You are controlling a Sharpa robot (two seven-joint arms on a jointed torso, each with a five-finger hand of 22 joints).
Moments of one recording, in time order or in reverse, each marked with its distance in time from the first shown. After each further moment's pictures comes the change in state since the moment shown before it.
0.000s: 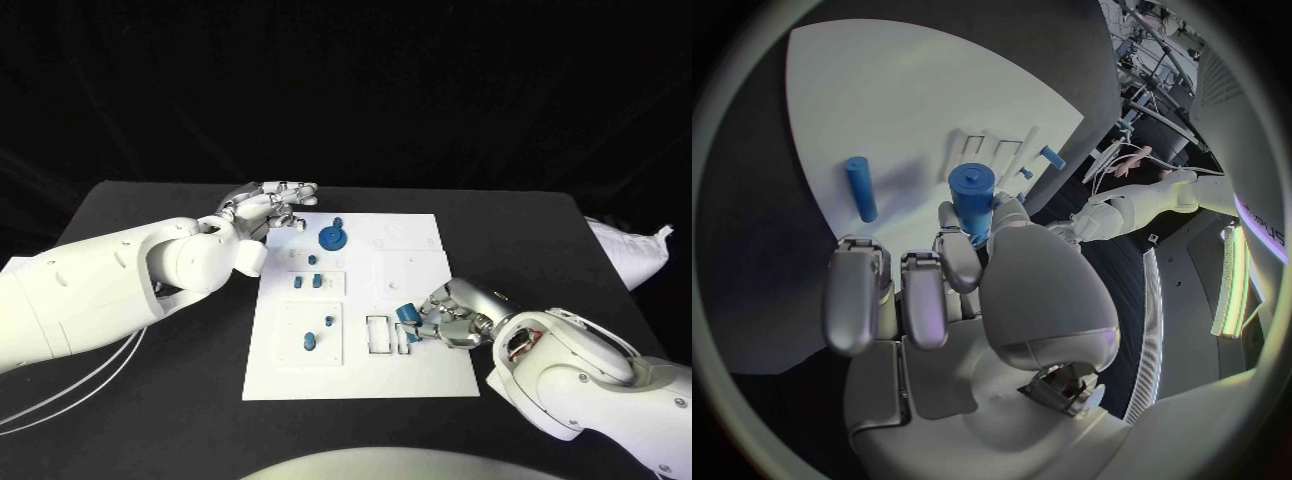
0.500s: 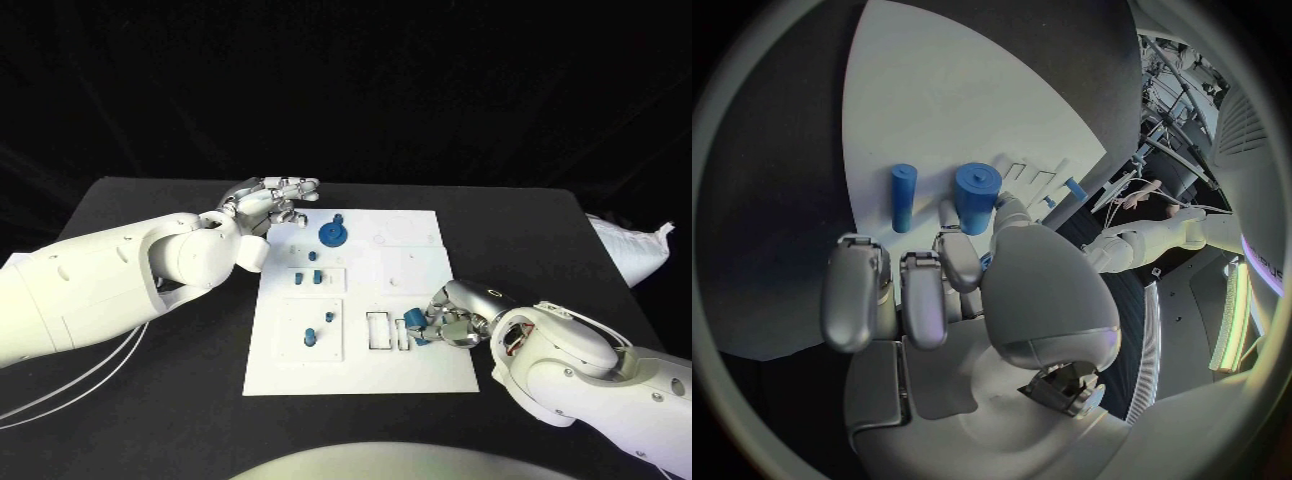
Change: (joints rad) left arm 0.000 0.001 0.000 0.000 0.001 -0.002 0.001; left_hand 0.000 0.000 0.000 0.000 0.000 0.000 0.000 0.000 0.000 0.000 0.000 0.000 -0.001 0.000 0.000 0.000 0.000 0.000 0.000 0.000 0.000 0.000; right arm -0.008 0.035 -0.003 -0.084 -0.120 0.125 -0.004; right_hand -0.019 -0.006 0.002 0.002 -0.079 -0.006 0.003 -0.005 -0.002 -0.006 0.006 -0.005 -0.015 0.001 0.008 -0.005 0.000 0.000 -0.007 0.007 -0.007 -0.011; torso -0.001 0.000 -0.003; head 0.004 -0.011
